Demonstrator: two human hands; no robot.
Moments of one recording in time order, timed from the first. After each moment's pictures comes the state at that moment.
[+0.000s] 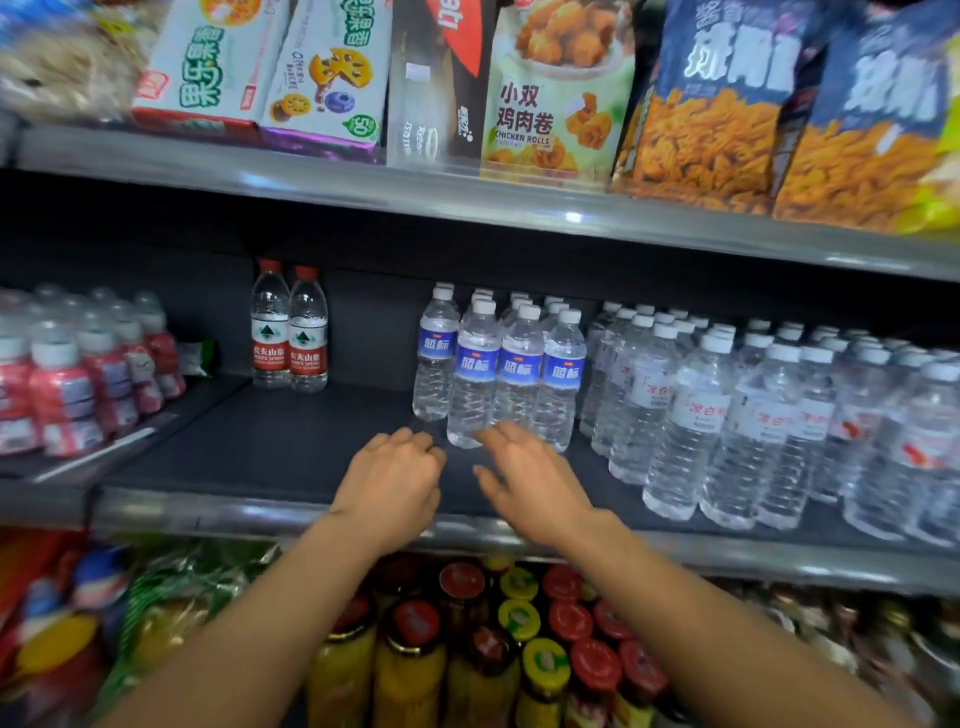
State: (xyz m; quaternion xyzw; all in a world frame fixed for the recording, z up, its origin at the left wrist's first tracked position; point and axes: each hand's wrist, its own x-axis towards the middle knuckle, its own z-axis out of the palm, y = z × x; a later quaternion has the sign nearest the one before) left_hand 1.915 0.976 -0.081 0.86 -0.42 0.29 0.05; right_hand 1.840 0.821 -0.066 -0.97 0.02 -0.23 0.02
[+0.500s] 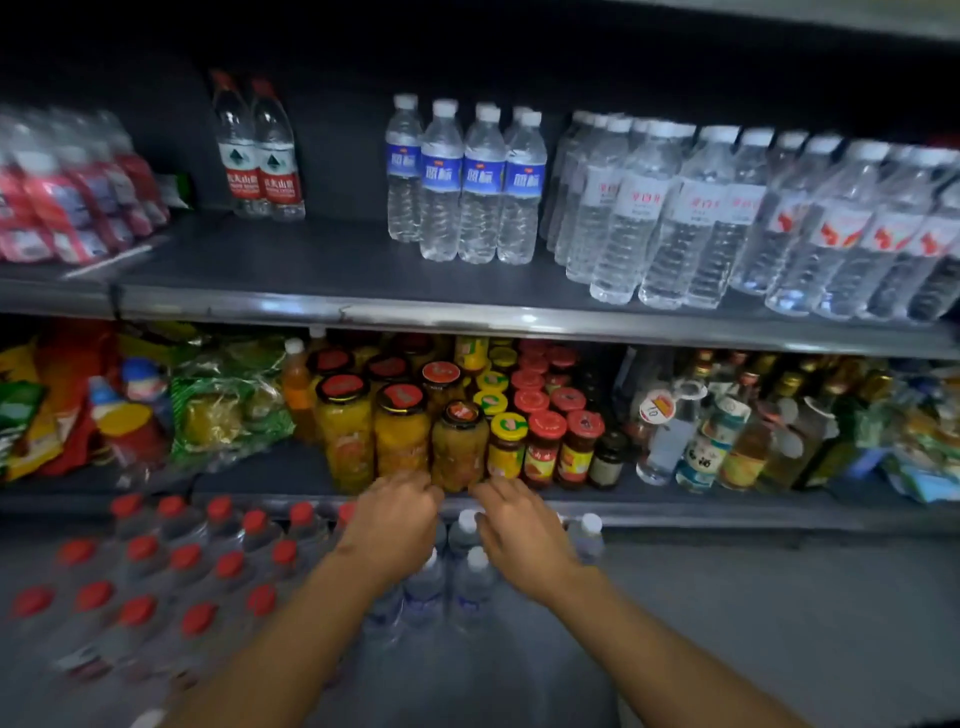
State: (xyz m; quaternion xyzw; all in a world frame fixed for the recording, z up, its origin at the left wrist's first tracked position) left_hand 1.728 1.020 -0.253 0.90 -0.43 0.07 0.01; right_hand 1.640 0.875 -0.273 -0.99 0.03 -0.15 0.08
